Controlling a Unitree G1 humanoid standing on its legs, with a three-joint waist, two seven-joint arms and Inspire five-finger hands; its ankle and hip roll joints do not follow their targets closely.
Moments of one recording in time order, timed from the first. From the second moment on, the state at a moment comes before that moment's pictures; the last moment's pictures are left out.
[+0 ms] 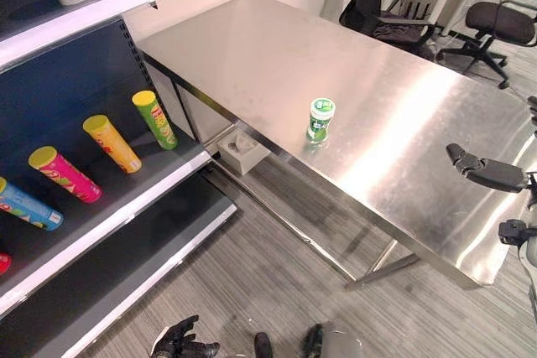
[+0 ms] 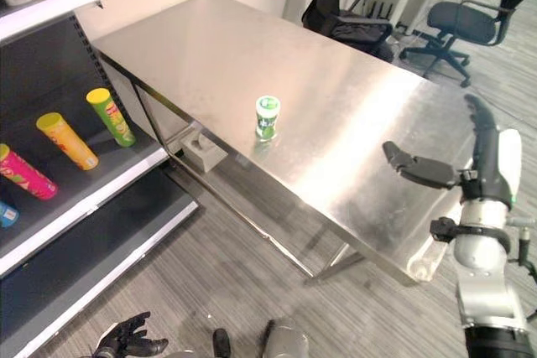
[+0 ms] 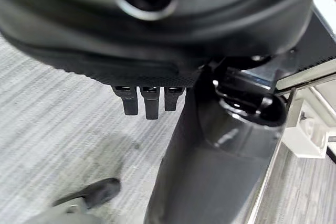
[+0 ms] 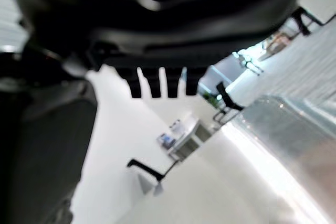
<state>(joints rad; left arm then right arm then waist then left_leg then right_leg) 0.15 0.31 -0.11 0.86 -0.19 -0.06 -0.05 -0.02 -0.81 -0.29 0.14 0.01 -0.11 -0.29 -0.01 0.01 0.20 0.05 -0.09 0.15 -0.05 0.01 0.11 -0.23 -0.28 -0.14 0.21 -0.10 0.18</state>
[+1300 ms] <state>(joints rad) 0.28 0.26 -0.08 0.81 -0.20 -0.07 -0.06 -0.09 -0.82 -0.04 0.08 0.05 -0.12 -0.01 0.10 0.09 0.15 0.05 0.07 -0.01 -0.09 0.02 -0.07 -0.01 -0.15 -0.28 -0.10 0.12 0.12</state>
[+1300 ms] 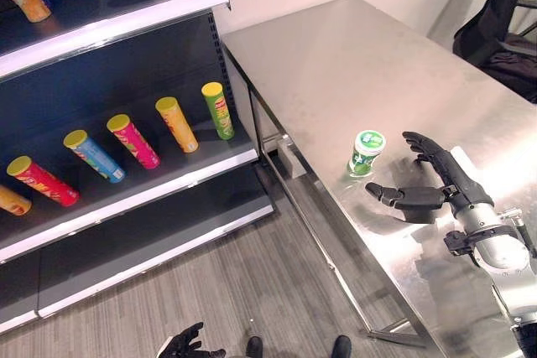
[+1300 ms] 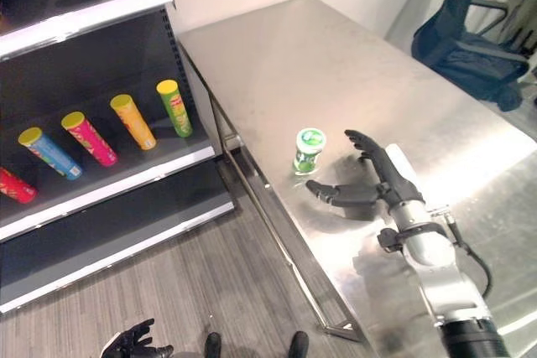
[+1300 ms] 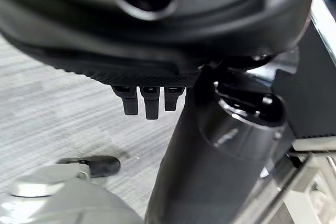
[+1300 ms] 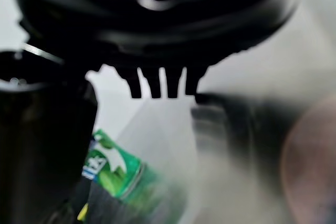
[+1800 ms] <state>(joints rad) 0.26 0.26 -0.07 0.80 -0.21 -0.07 -0.05 -0.20 -0.82 0.01 0.15 0.04 -0.11 -0.07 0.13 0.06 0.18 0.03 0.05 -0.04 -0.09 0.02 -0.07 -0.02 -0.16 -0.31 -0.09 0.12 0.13</state>
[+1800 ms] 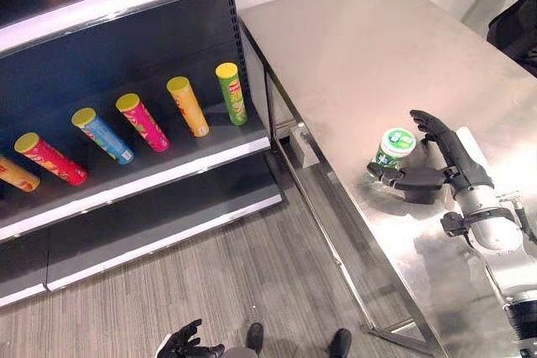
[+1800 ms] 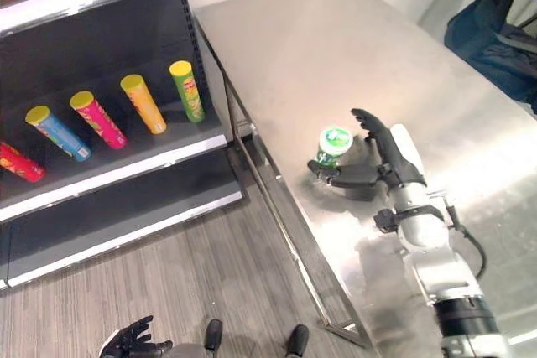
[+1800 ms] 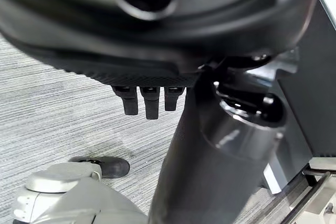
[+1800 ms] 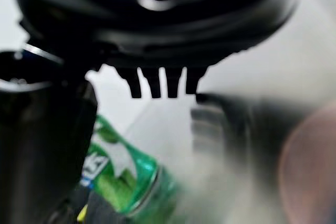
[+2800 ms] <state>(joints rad) 0.26 0.27 -0.04 0.80 -0.22 -0.08 -0.05 -0.19 -0.82 -0.10 0.13 0.02 -0.11 -0.10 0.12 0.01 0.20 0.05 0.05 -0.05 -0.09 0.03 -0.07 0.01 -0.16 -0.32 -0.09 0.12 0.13</state>
